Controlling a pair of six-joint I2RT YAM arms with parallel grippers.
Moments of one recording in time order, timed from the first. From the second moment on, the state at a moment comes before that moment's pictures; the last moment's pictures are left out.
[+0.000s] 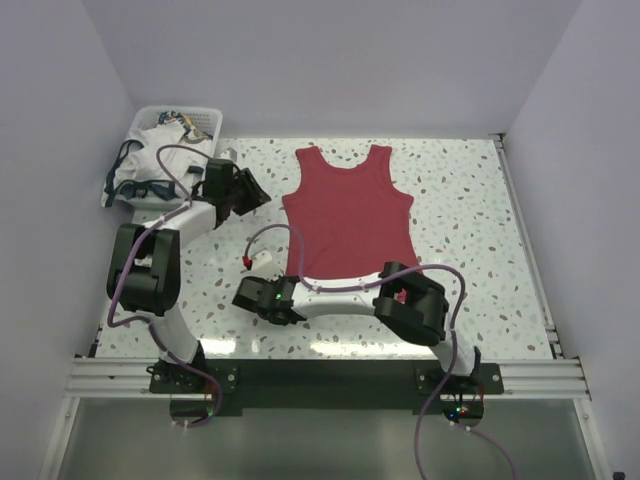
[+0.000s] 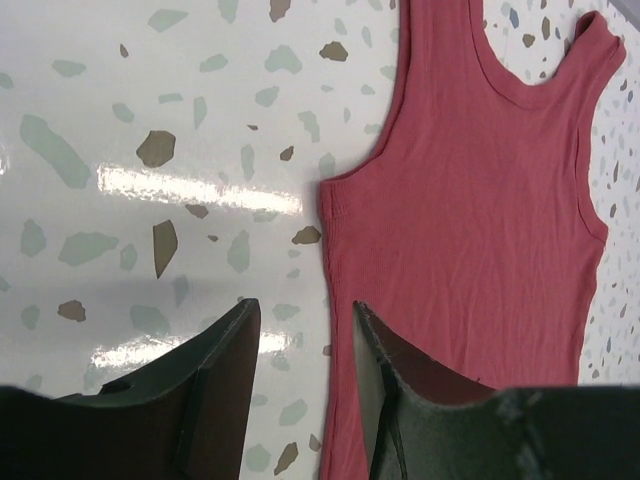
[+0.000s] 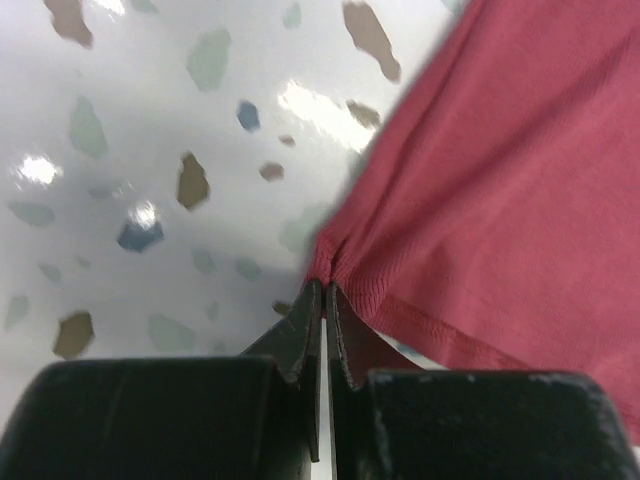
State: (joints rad) left arm -0.16 1.77 1.10 0.01 0.18 -0.63; right arm 1.30 2.13 1.54 -0.58 0.63 0.65
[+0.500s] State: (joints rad) left arm -0.20 1.78 0.92 0.20 0.27 -0.68; right arm 1.28 1.73 1.15 -0.42 0.49 0.66
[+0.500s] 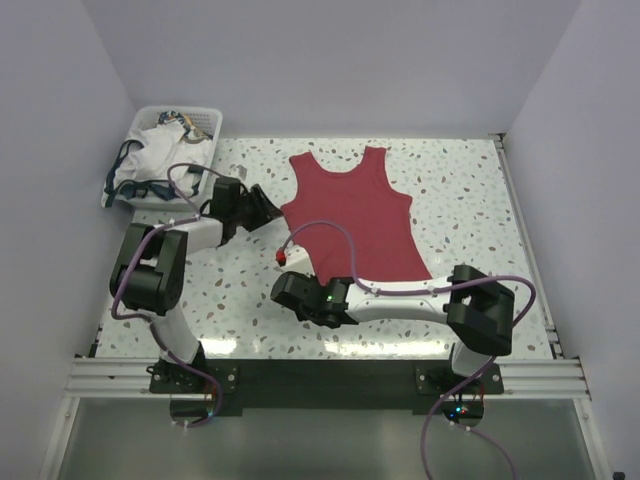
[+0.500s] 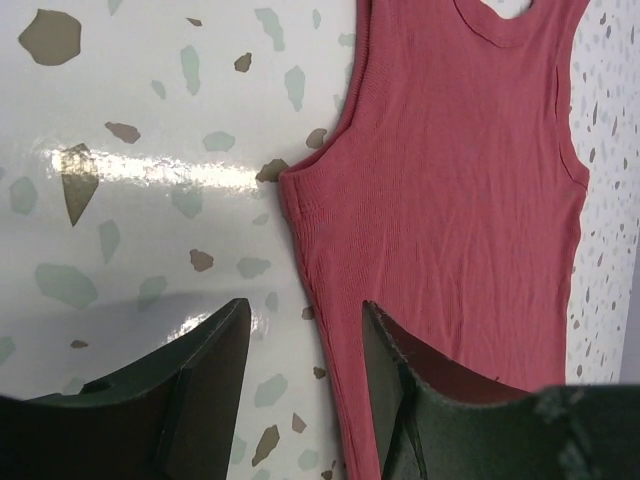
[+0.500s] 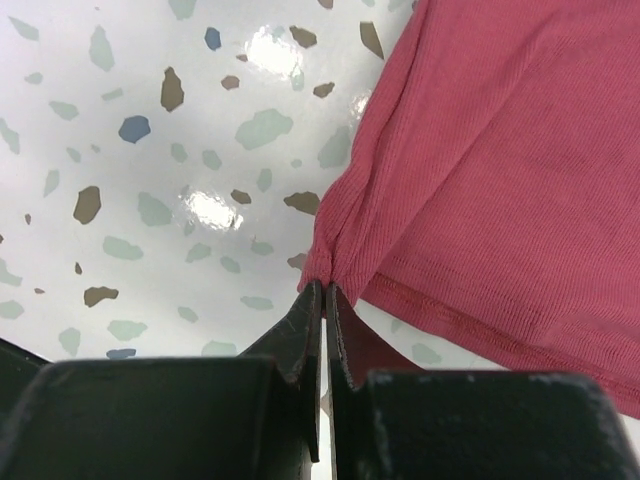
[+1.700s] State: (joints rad) left arm -0.23 2.01 1.14 0.17 0.14 -0.69; right arm 1.27 1.76 1.18 -0.39 0.40 0.68
